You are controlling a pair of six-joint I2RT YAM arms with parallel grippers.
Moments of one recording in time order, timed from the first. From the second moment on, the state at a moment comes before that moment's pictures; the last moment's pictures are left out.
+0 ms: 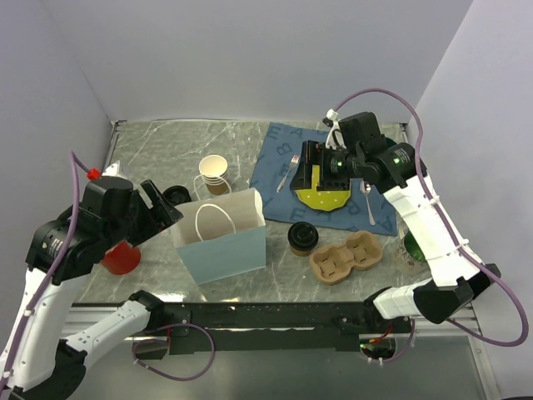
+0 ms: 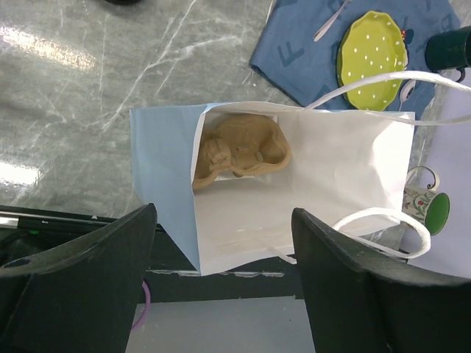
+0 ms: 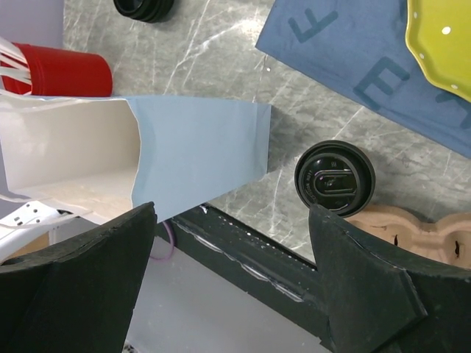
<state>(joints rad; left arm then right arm) -0.46 0.86 1.46 -1.36 -0.14 -0.90 0.48 1.35 1.68 -1.13 -0.28 0.46</state>
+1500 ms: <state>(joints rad) -0.46 0.94 1.33 -1.26 -0.12 -0.88 0.79 1.69 1.96 -1.26 -0.20 0.52</state>
